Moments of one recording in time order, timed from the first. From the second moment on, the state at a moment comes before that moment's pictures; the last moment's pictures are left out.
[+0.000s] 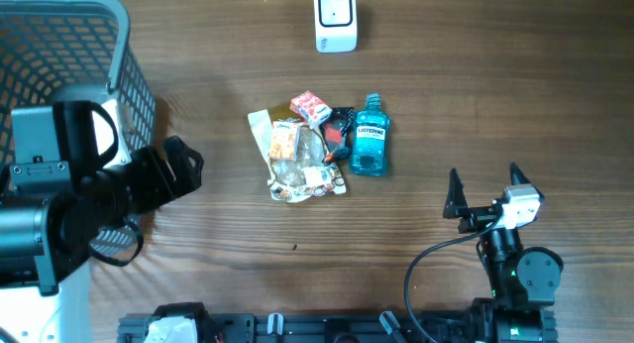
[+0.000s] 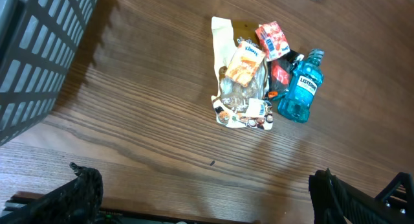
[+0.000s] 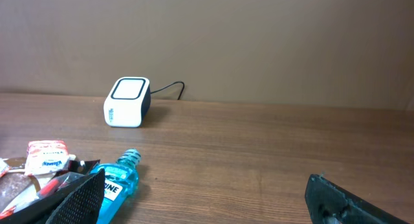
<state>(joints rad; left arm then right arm) 0.05 1.13 1.64 -1.59 0.19 -0.38 -0.06 0.02 0.01 0.00 -0.15 -0.01</state>
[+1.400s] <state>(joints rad) 0.05 1.14 1.64 -1.59 0.18 -0.38 0.00 1.26 1.06 -0.23 -1.14 0.61</state>
